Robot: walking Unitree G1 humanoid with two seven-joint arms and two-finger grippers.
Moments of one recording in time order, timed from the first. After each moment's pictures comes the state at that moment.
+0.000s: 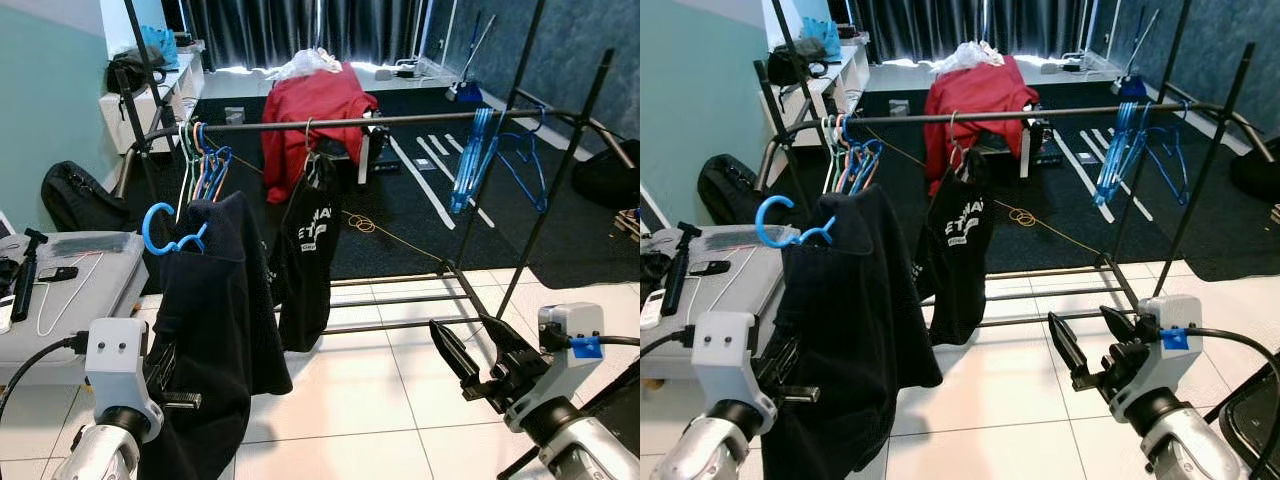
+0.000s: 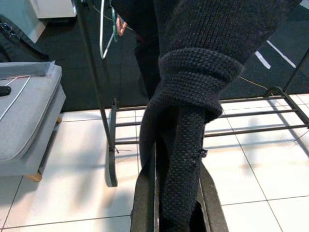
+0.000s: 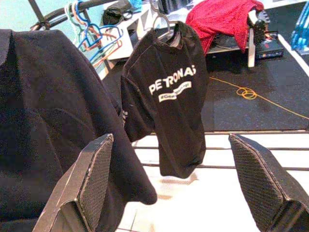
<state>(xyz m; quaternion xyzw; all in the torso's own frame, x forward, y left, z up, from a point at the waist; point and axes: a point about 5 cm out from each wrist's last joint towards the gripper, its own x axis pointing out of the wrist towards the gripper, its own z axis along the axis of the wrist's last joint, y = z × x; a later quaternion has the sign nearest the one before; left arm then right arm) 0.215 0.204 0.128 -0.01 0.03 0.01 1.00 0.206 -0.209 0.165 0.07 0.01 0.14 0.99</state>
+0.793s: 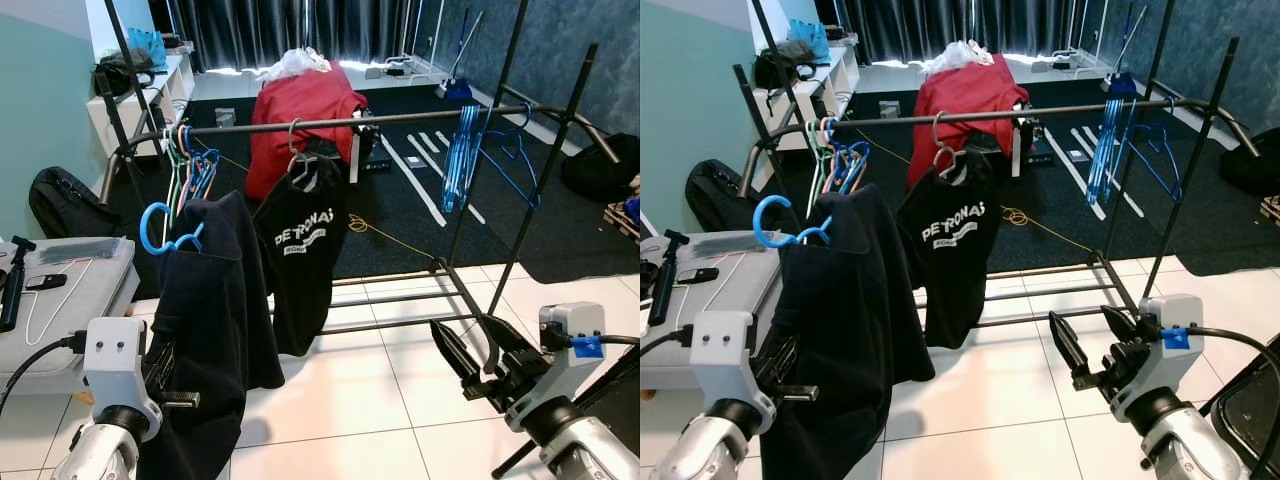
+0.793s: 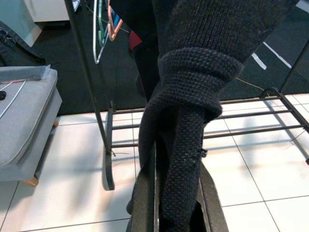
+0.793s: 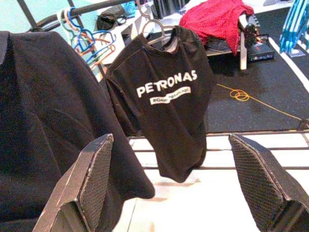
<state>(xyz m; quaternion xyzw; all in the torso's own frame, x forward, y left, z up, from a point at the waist) 0.215 0.206 0.128 -0.01 0.03 0.01 1.00 0.206 -0.210 0.165 0.07 0.01 0.14 0.99</state>
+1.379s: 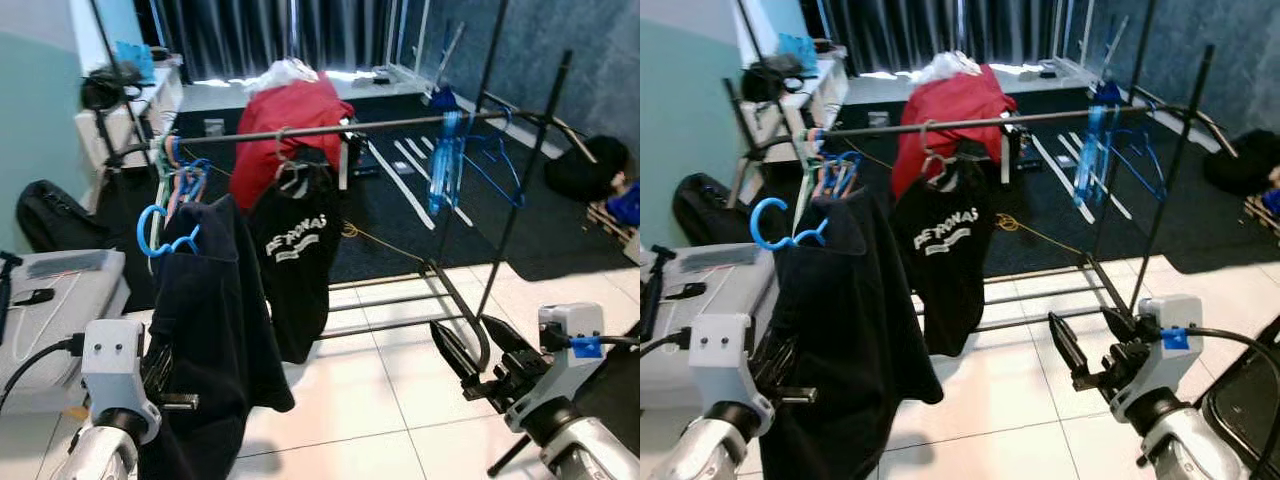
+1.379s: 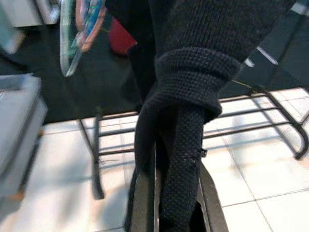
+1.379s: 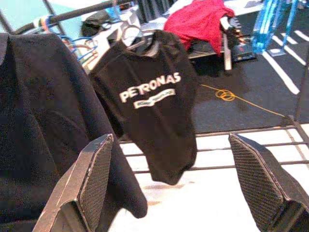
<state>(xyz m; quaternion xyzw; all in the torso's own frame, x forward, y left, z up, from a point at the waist) 0.216 0.203 0.129 -0.02 0.03 0.01 1.00 0.206 -0.211 0.166 0.07 0.01 0.14 0.99</state>
